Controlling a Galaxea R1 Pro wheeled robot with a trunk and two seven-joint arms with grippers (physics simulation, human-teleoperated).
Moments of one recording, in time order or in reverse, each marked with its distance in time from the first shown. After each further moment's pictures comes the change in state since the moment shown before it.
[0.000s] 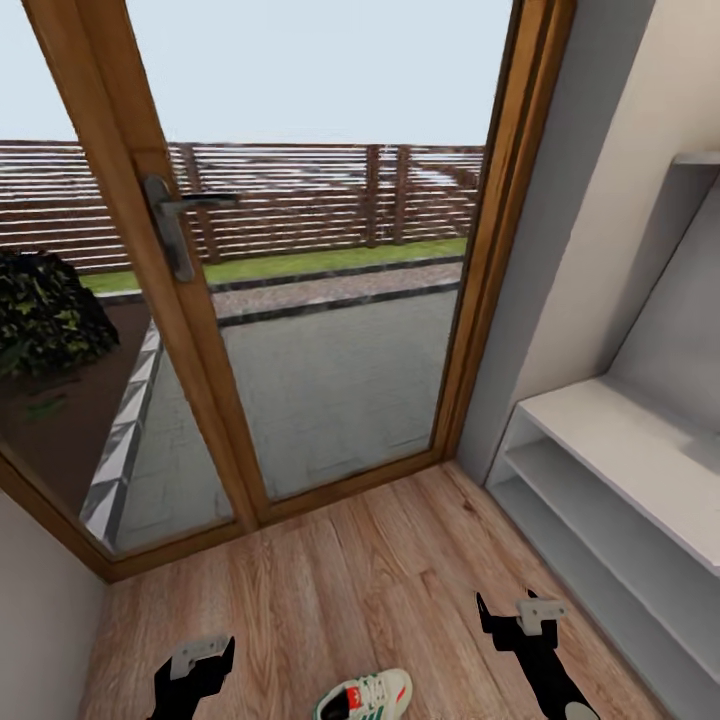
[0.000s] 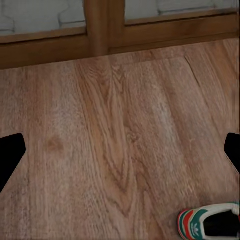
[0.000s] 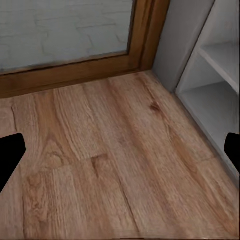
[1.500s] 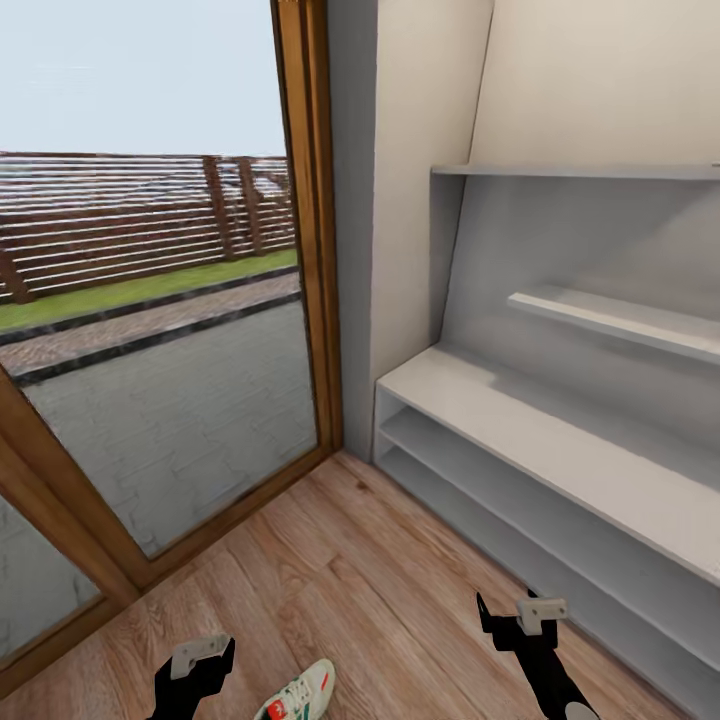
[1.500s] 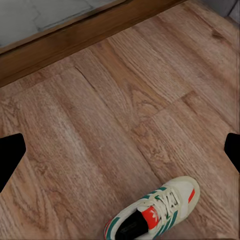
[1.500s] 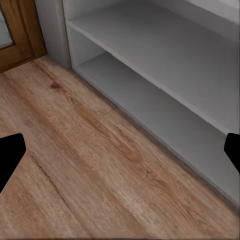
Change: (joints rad) left arm 0.000 -0.001 0.000 0.000 0.000 0.000 0.000; right arm 0.000 0.000 0.000 -0.001 0.000 0.000 0.000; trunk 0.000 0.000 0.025
